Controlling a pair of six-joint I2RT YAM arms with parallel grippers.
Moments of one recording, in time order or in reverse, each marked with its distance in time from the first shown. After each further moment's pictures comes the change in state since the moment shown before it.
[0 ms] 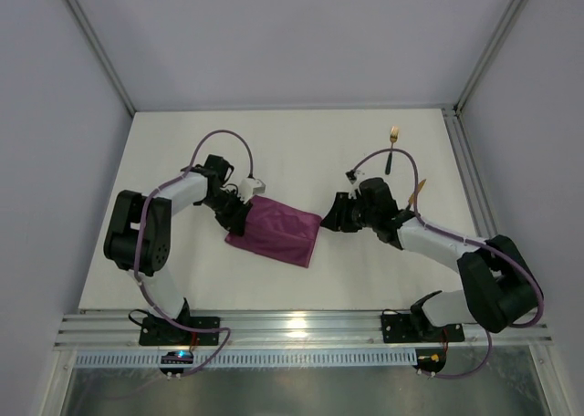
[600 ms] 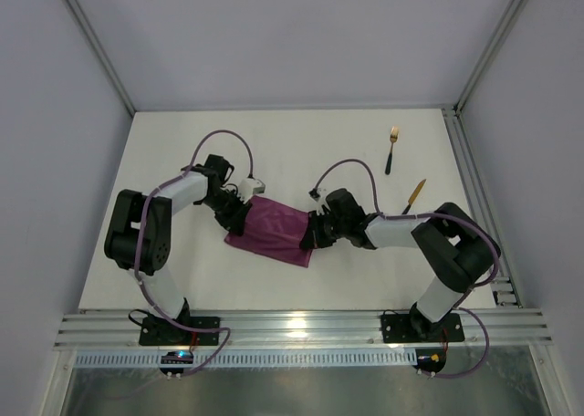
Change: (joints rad) left arm 0.000 0.007 0.009 -0.014 -0.013 0.000; right arm 0.143 0.323 0.078 0.144 -0.097 -0.011
